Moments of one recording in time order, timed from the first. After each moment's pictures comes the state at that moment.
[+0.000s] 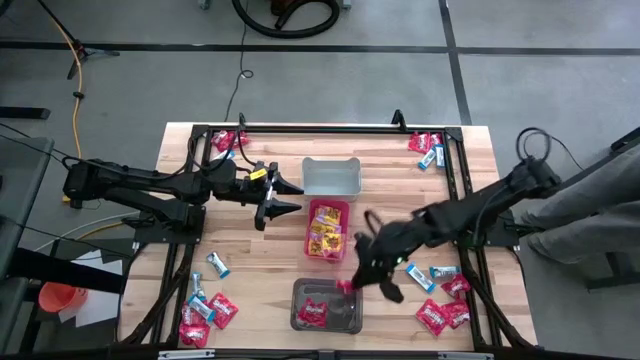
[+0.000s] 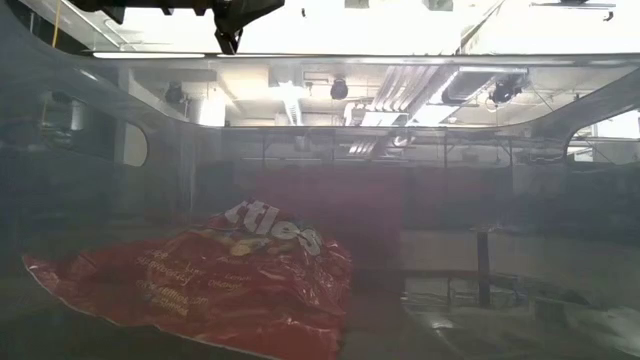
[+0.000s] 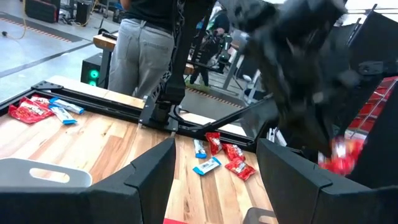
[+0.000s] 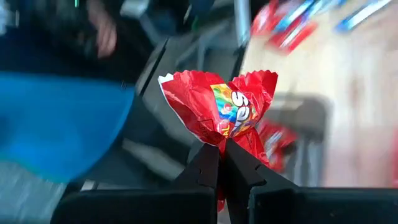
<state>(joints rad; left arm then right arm) 0.02 1.07 0.66 0.38 0.12 -0.31 0.42 1.47 1.21 -0.26 -0.25 0.43</state>
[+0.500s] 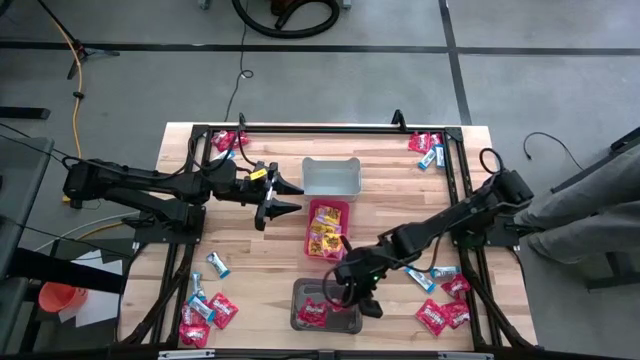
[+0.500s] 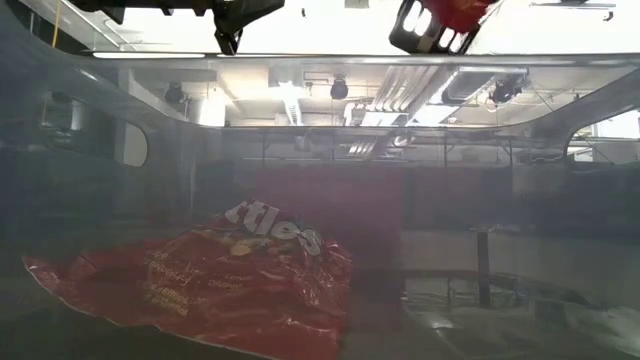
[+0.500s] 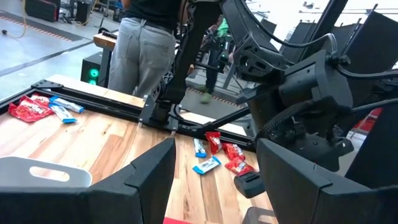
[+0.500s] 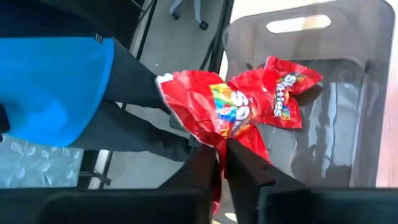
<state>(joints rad) 0.02 1.08 0.66 0.38 0.12 -0.31 0.42 1.71 1.21 -0.21 -0.35 0.52</state>
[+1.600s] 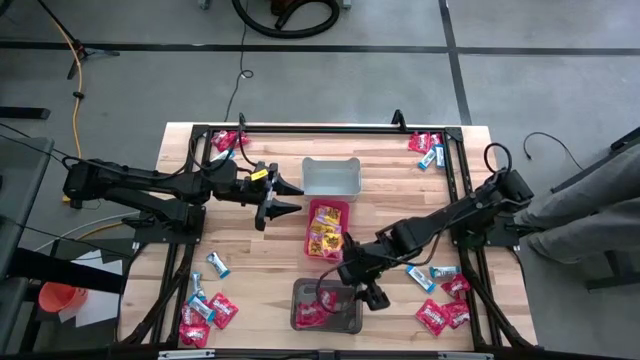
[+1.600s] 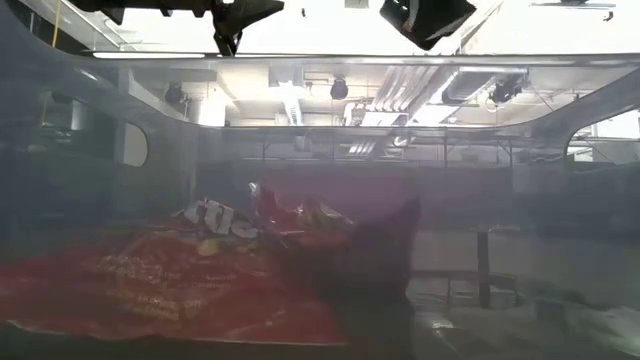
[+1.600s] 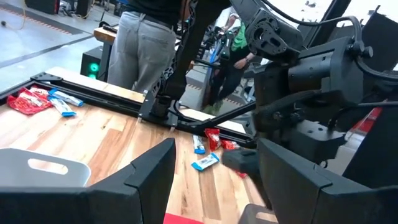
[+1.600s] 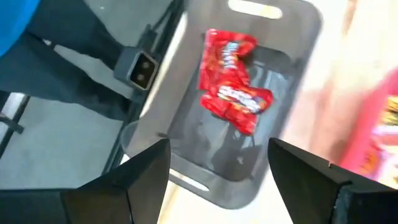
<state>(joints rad) 0.02 1.07 0.66 0.36 0.12 -0.34 0.40 1.71 1.37 -0.60 -0.21 0.16</state>
